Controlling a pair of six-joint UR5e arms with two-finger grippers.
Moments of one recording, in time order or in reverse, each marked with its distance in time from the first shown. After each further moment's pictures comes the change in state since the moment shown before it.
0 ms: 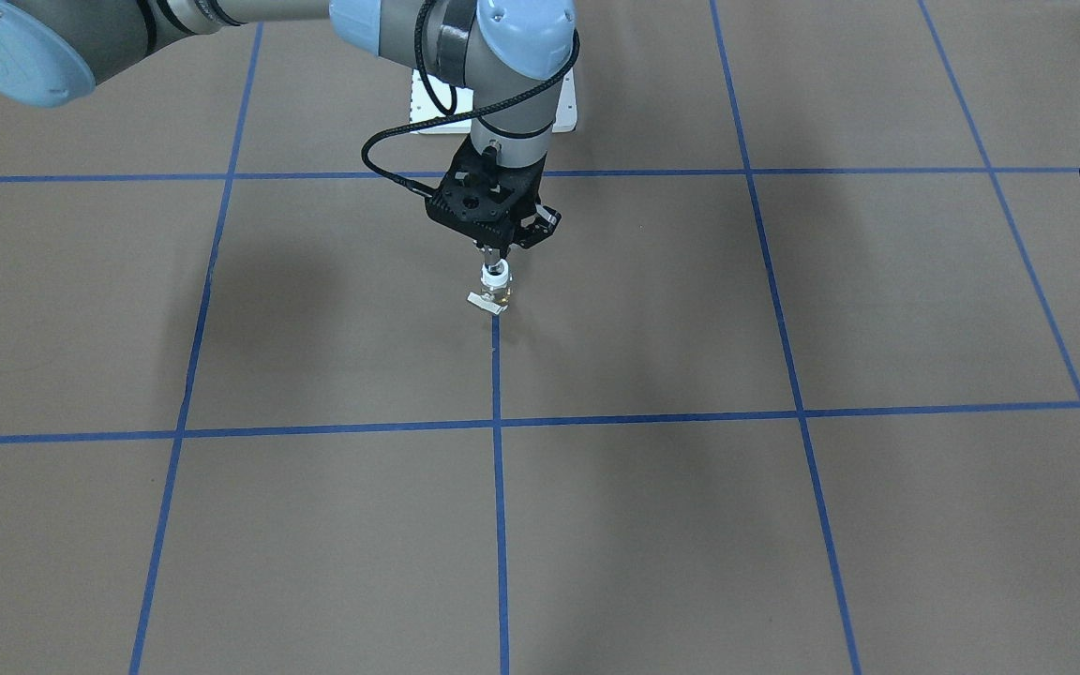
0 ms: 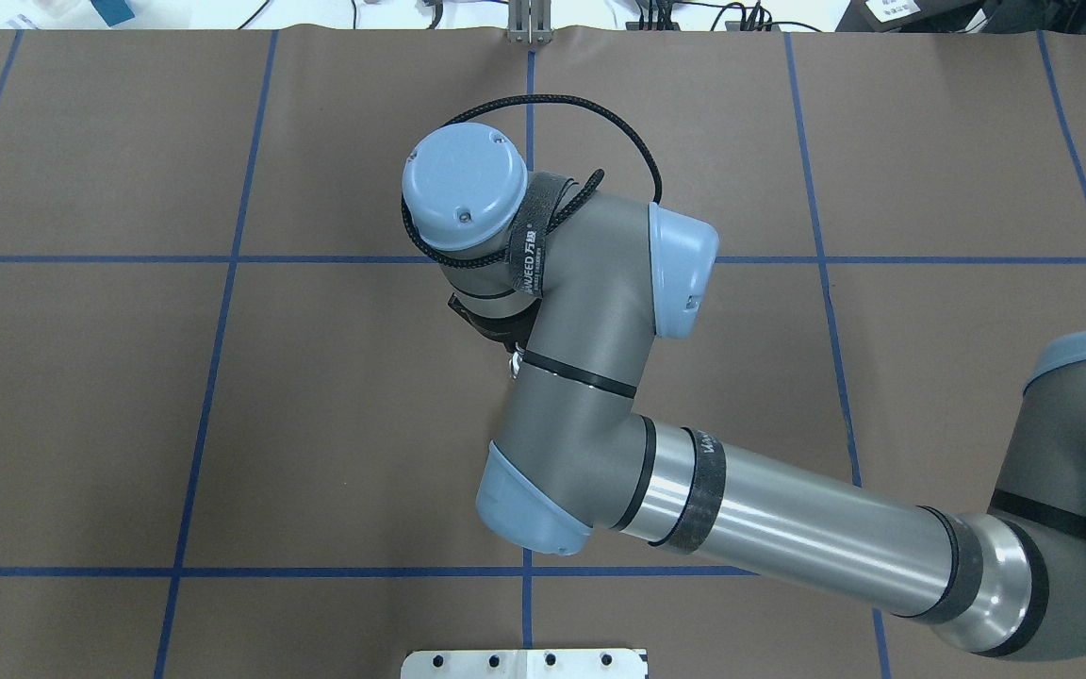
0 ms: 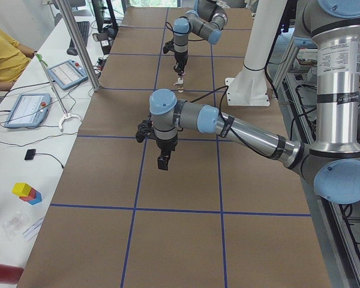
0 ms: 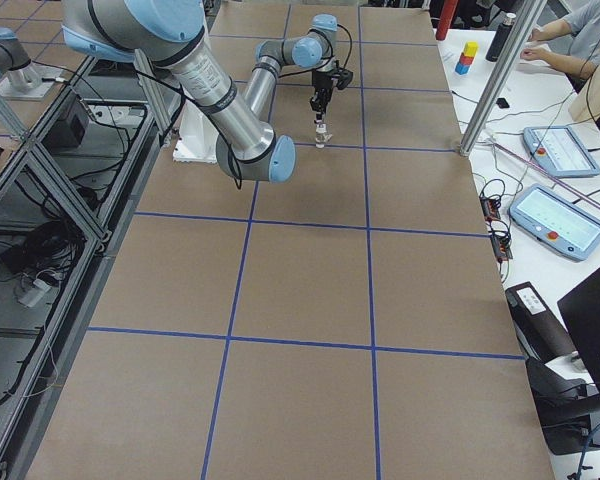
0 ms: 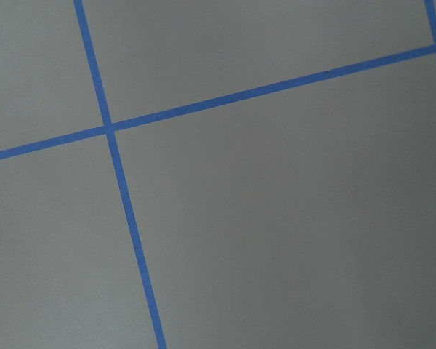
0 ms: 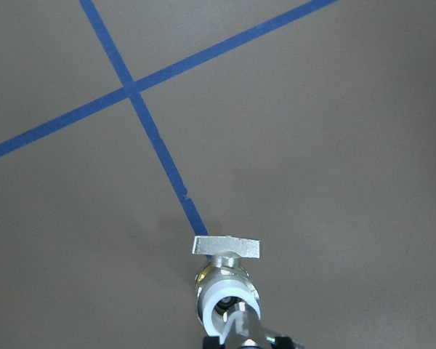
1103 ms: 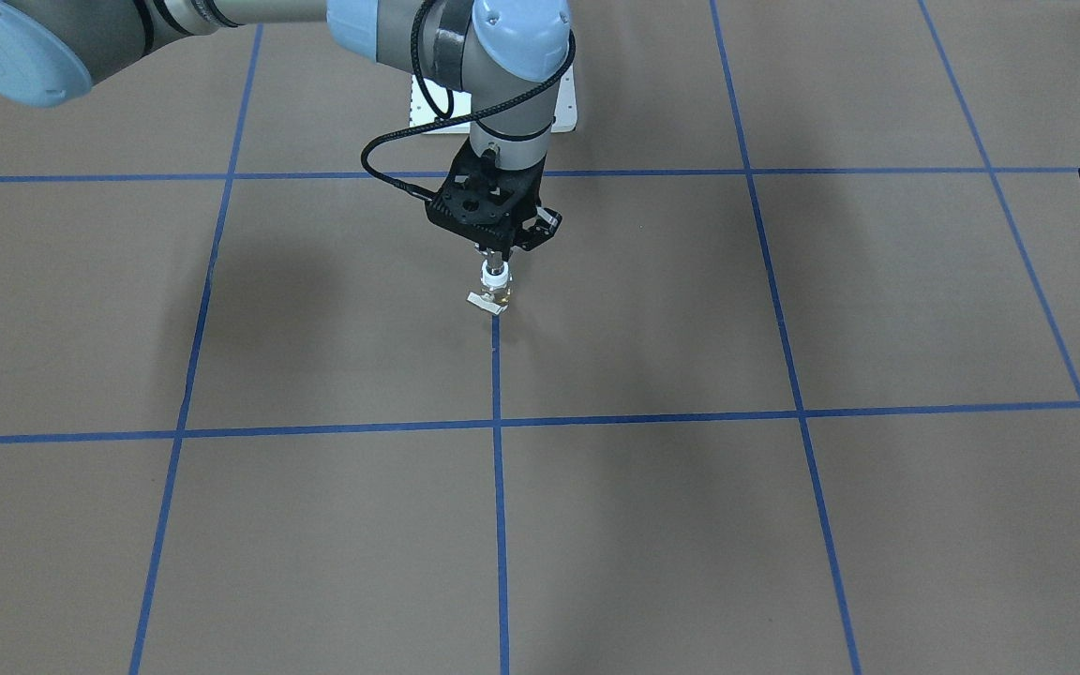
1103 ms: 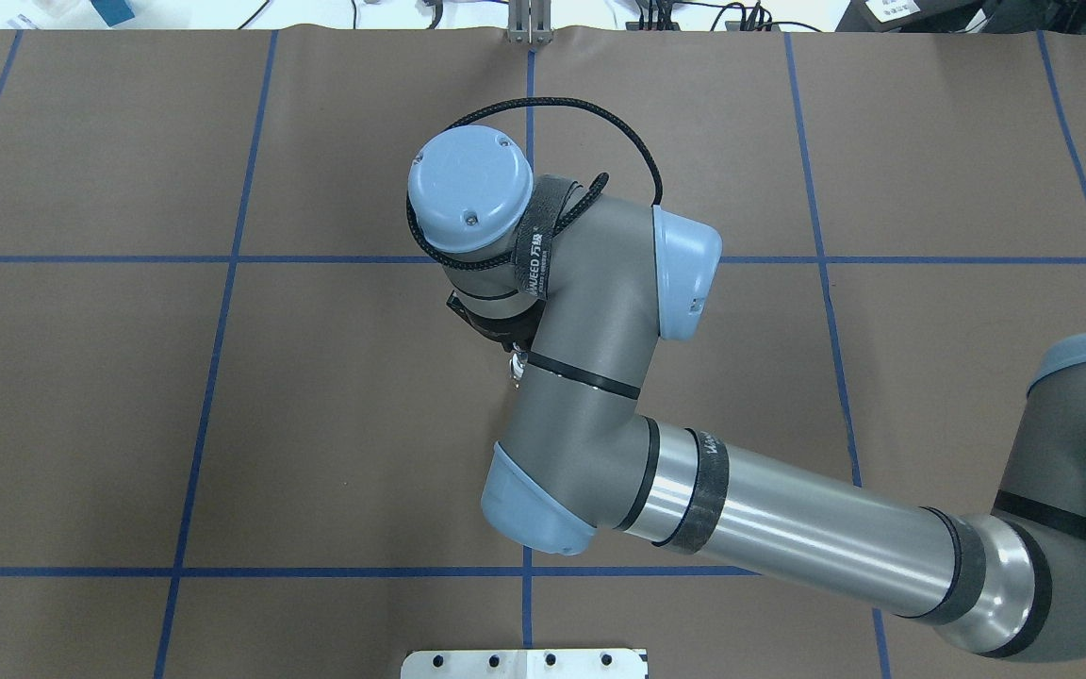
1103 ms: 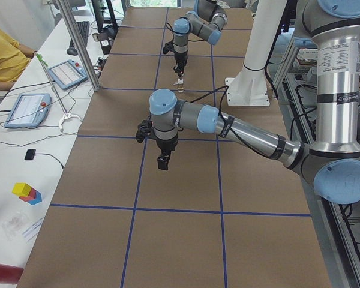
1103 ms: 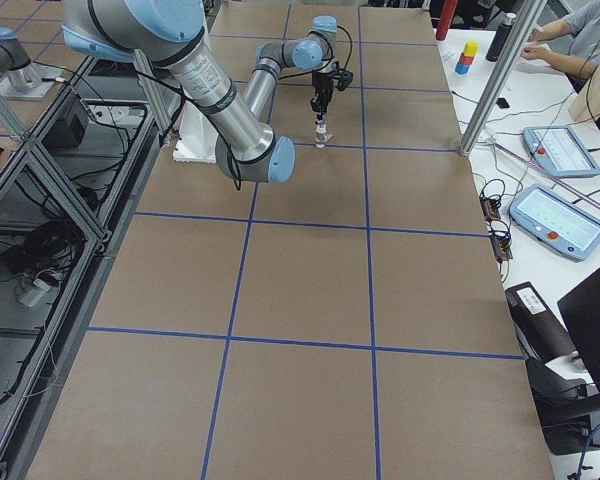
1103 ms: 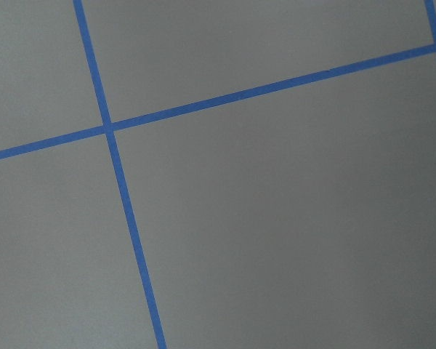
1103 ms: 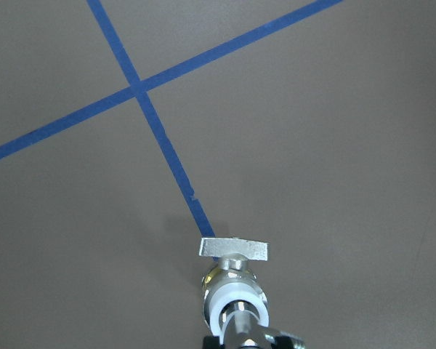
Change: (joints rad) left arm 0.001 0.000 0.000 0.000 0.000 0.001; right arm -0.001 -0.008 0.002 0.024 0.001 0.001
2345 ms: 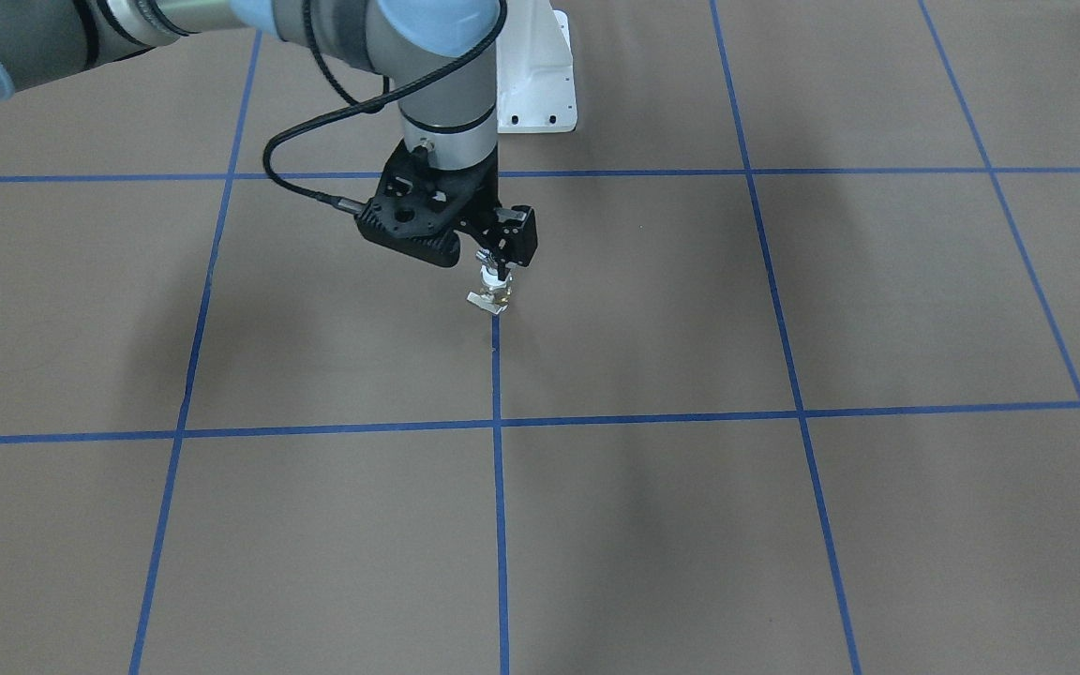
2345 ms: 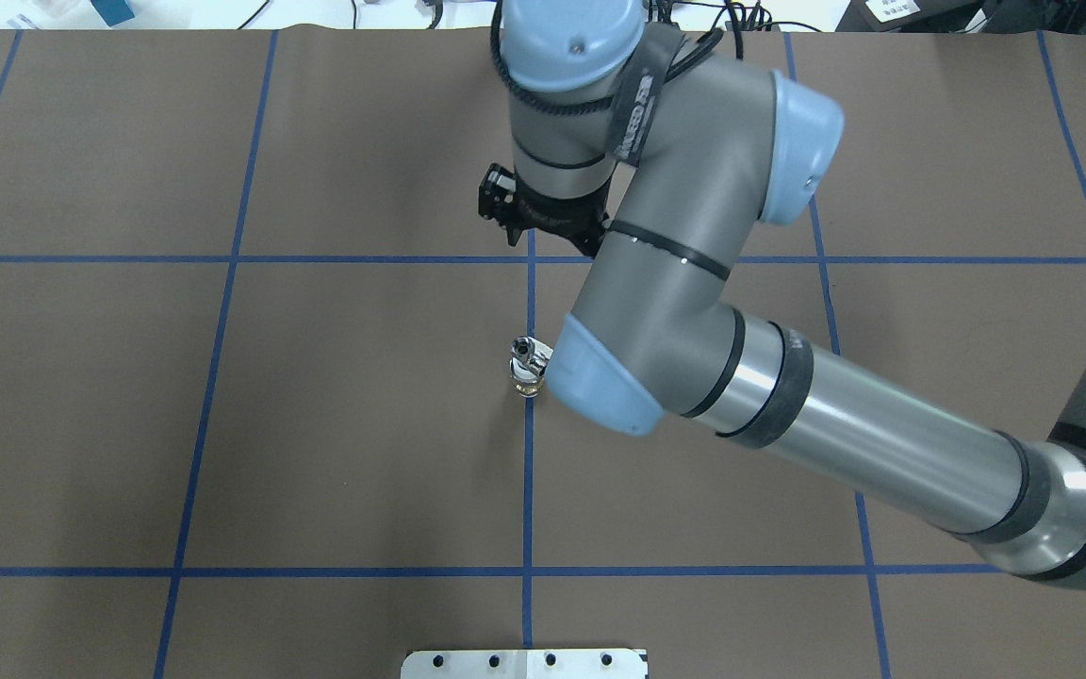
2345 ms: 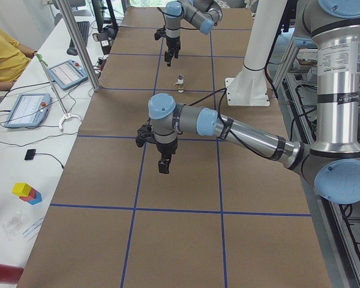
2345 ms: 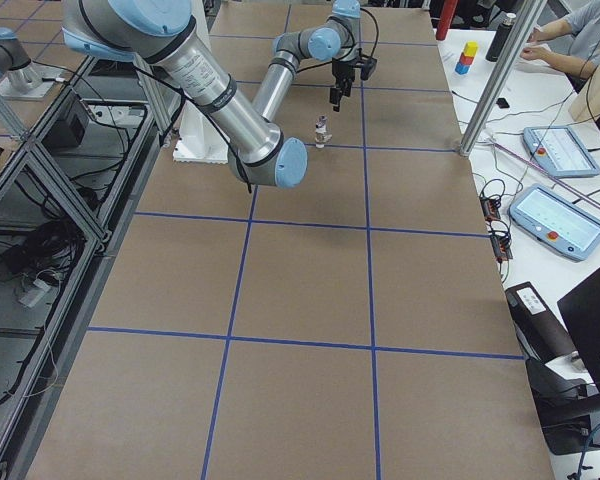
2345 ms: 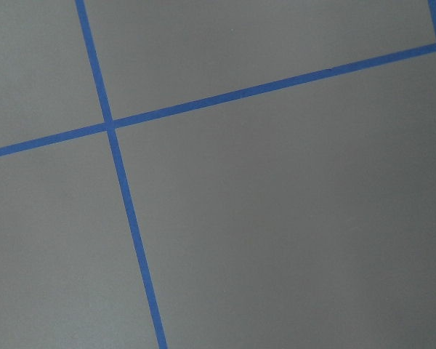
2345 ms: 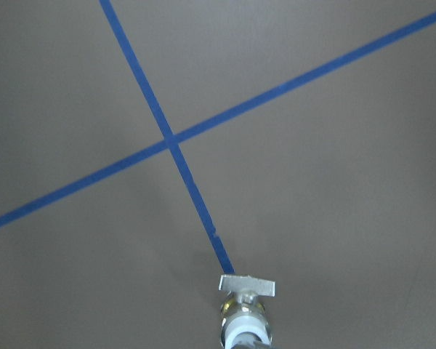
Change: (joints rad) left arm -0.010 0.004 0.049 0.003 0.000 -0.008; right arm 0.206 -0.031 0.086 -0.010 0.139 -0.178
